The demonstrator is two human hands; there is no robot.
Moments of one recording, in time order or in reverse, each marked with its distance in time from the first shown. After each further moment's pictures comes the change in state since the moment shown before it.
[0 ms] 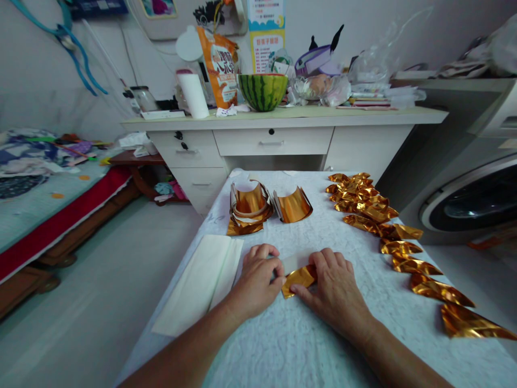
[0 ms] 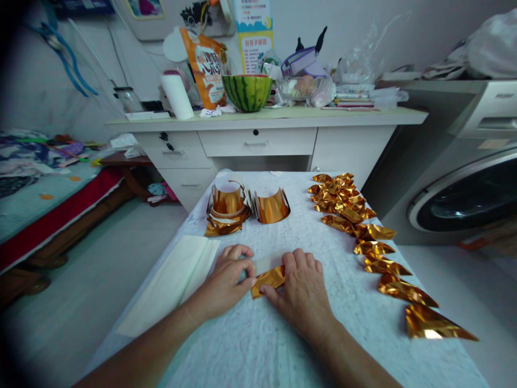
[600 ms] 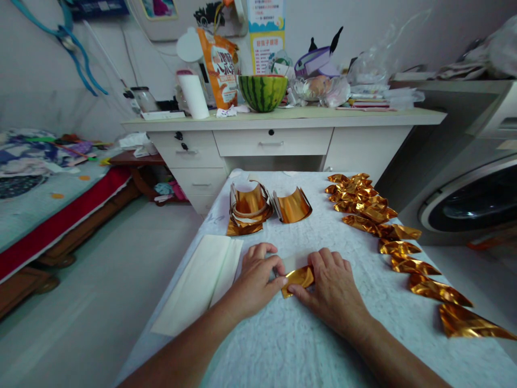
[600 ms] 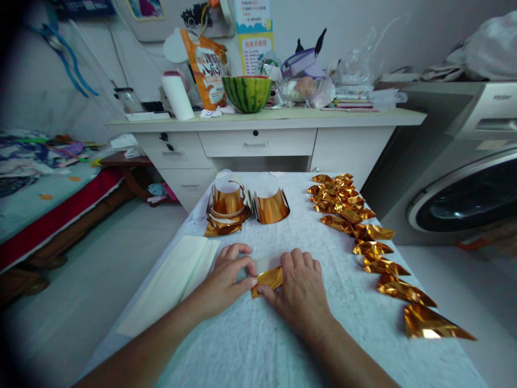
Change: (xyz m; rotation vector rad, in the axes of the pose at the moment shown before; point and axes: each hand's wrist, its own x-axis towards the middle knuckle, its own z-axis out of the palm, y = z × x) left_hand -0.003 -0.001 -0.004 -0.039 -0.021 0.010; right_hand 0.001 -0.003 -0.003 -0.070 -0.020 -0.008
